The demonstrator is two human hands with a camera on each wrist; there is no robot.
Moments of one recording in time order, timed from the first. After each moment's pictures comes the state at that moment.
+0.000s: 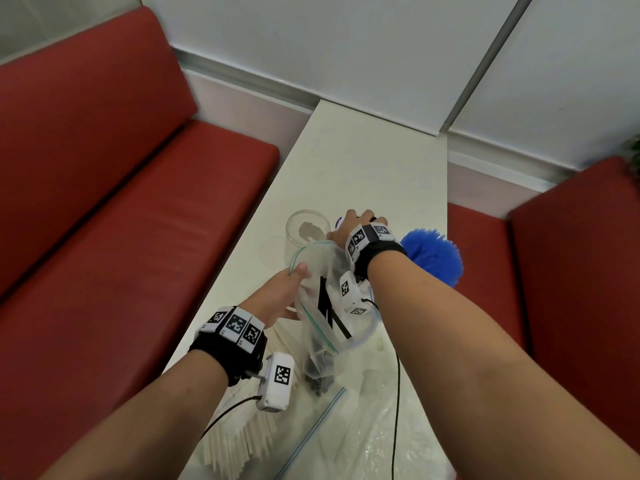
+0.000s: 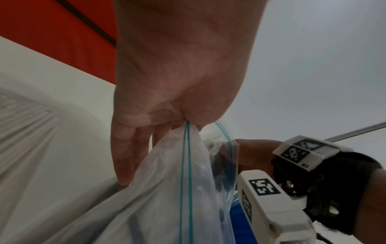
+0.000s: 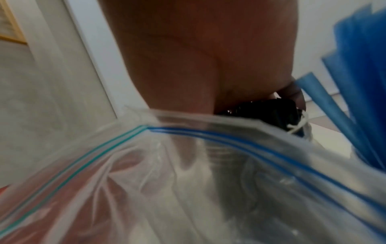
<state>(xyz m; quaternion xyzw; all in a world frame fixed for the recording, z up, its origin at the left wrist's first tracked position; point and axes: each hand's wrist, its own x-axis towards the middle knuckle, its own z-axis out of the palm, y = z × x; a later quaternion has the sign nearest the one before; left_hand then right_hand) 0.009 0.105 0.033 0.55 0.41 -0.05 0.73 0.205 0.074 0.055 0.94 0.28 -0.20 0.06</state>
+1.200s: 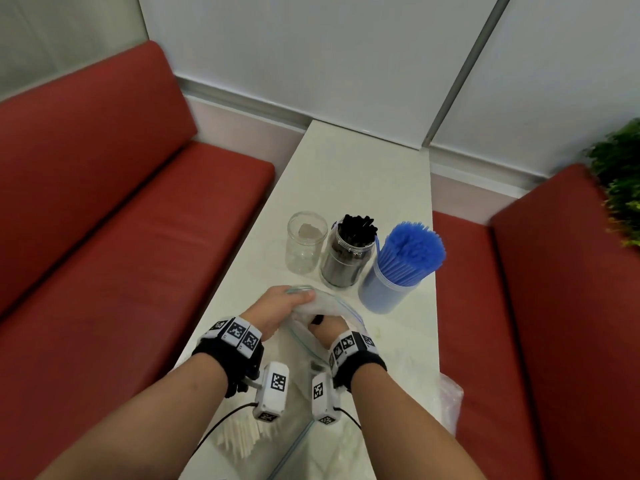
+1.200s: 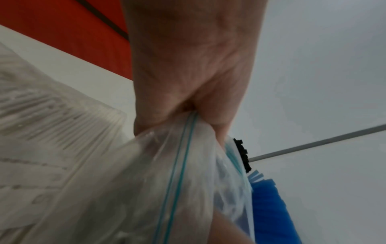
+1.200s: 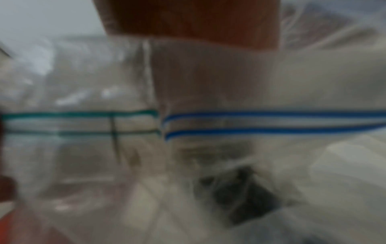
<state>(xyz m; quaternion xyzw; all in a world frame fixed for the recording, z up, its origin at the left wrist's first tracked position) -0.041 0.084 0.003 0.53 0.33 -0.01 0.78 0.044 -0.033 -0.024 0.89 0.21 -0.39 -0.12</state>
